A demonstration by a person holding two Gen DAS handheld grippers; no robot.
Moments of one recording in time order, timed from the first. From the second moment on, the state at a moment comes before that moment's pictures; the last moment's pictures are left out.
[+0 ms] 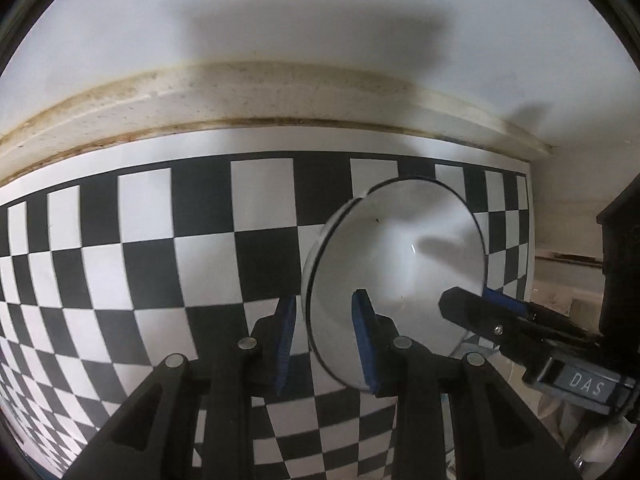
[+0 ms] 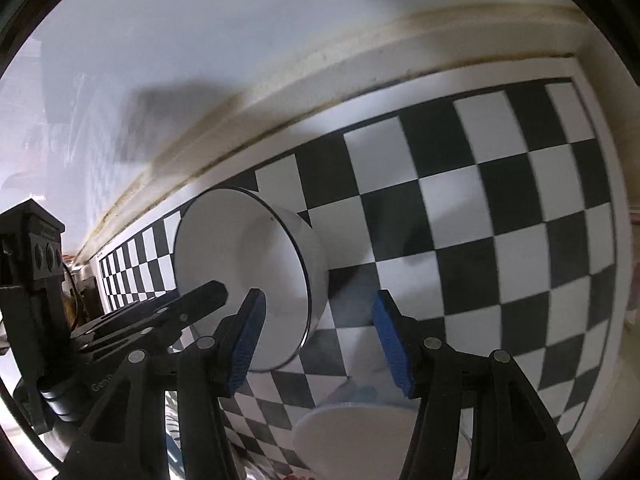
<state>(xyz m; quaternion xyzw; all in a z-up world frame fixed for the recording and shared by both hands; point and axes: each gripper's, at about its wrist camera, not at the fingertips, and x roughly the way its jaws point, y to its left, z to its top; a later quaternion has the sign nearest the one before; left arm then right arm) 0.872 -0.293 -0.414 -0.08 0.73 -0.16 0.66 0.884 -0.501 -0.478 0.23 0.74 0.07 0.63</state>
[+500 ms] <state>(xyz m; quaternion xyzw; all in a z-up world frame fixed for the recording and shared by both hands) 0.870 -0.307 -0.410 -0.05 0.72 -0.16 0.68 0.885 -0.490 -0.498 0.21 0.75 0.06 0.62</state>
